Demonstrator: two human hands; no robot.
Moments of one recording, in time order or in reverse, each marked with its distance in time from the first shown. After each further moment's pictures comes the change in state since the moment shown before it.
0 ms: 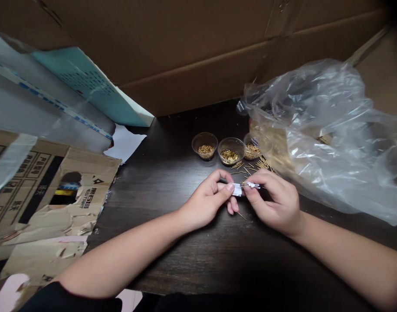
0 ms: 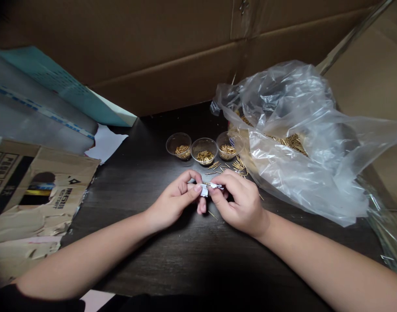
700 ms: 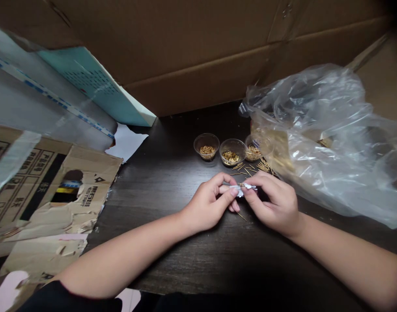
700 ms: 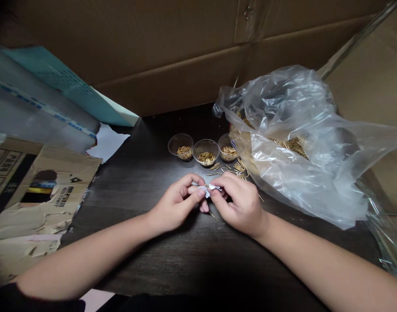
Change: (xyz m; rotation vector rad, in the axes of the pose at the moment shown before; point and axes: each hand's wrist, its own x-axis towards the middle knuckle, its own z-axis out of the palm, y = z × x) left_hand -0.004 -0.001 0.005 0.232 0.087 0.077; right_hand -0.001 0.001 0.001 0.001 -0.053 0.017
